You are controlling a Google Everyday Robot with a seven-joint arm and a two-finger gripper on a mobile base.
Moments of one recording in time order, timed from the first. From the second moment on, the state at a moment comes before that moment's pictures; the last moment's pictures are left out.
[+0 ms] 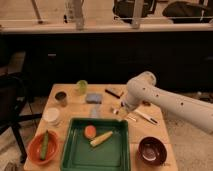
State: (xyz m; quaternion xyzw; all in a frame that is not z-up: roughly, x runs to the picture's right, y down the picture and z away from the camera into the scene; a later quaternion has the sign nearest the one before) arm 0.119 0.132 0.795 -0.30 0.05 0.40 0.86
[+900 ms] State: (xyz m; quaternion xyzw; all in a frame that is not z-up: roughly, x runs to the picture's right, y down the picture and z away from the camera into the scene) arm 0.099 0.131 0.826 -0.31 0.06 0.53 0.79
